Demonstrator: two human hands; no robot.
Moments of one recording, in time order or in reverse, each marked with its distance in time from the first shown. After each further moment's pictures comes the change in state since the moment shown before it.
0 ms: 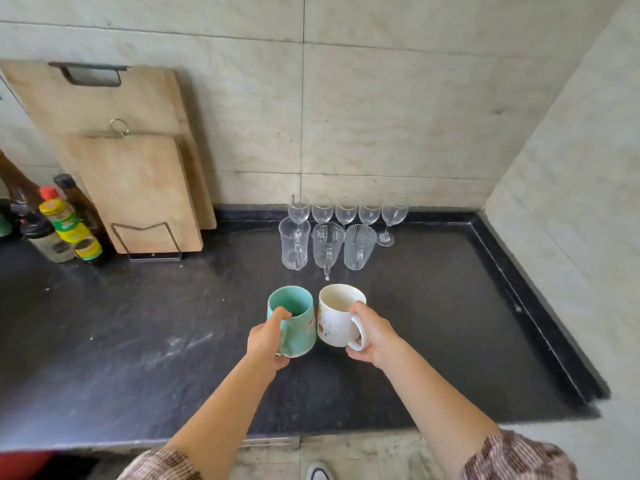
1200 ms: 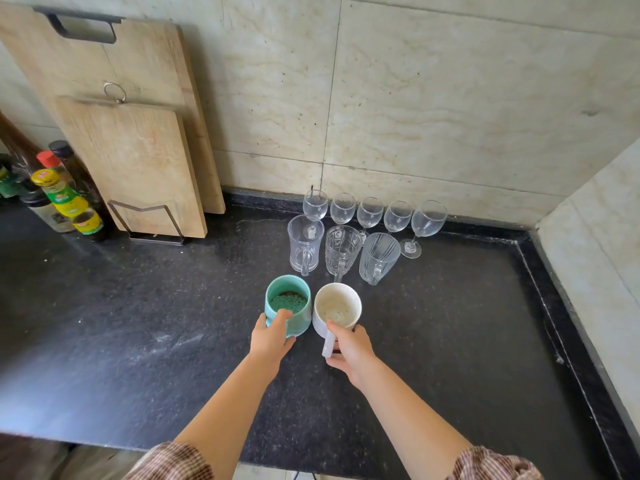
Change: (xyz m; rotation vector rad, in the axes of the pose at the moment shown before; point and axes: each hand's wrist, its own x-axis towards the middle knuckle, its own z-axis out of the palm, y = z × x) left_hand 0.059 0.010 0.041 -0.119 0.092 0.102; right_hand 0.081 -0.010 0.038 -0.151 -0.095 0.015
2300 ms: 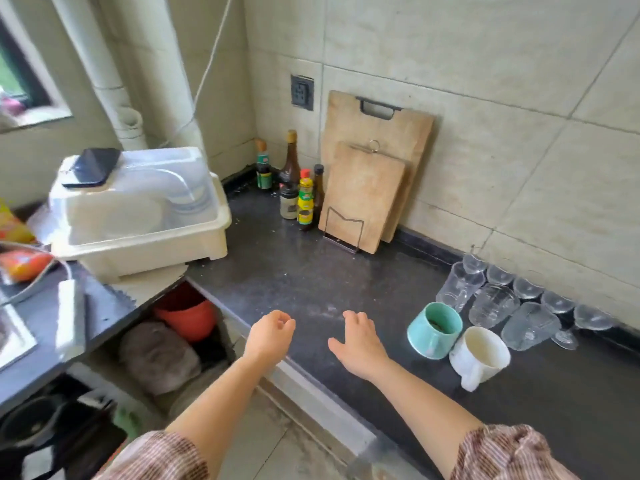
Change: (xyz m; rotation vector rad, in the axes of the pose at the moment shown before) left_hand -0.127 0.021 -0.272 0.622 0.394 0.373; right_hand -0.144 0.067 0.177 -1.402 -0.247 -0.970
